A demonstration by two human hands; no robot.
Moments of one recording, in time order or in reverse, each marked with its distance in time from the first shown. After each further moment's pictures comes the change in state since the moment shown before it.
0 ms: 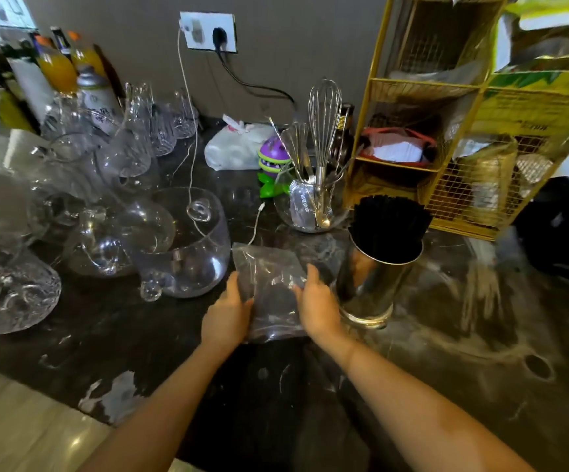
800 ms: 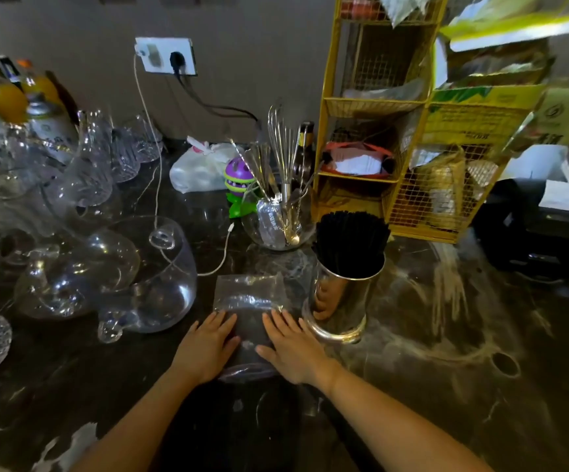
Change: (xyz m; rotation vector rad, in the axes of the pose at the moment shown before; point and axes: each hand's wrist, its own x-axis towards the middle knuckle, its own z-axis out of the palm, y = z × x) left_hand 0.014 -0.011 0.004 0.460 -0.327 0.321; right_hand -0.009 0.042 0.014 -0.366 -0.462 -0.256
